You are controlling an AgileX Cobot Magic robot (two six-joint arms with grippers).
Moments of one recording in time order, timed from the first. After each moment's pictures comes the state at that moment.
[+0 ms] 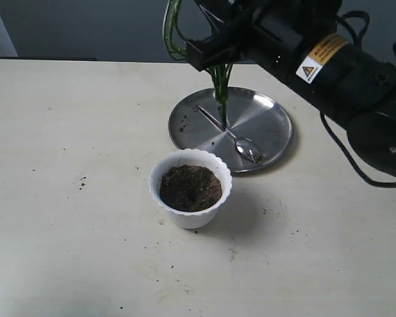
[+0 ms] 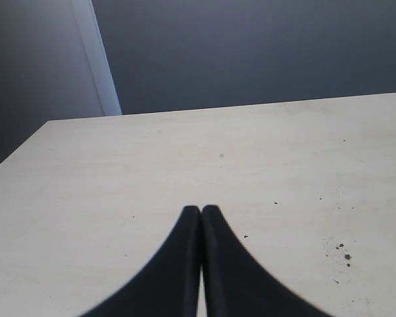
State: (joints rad) left arm 0.05 0.01 0.00 0.08 0.24 0.01; right arm 0.75 1.48 -0.75 -0.17 -0.83 0.15
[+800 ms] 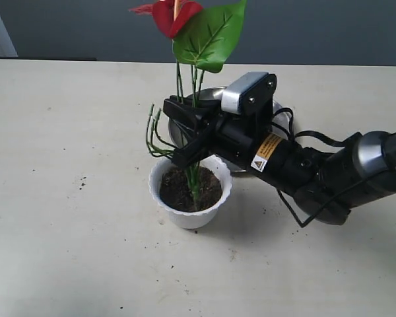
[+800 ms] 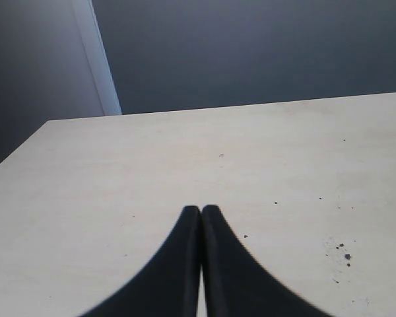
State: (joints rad) left arm 0.05 0.01 0.00 0.08 0.24 0.01; right arm 0.74 1.95 -0.68 -0.37 -1.27 0.29
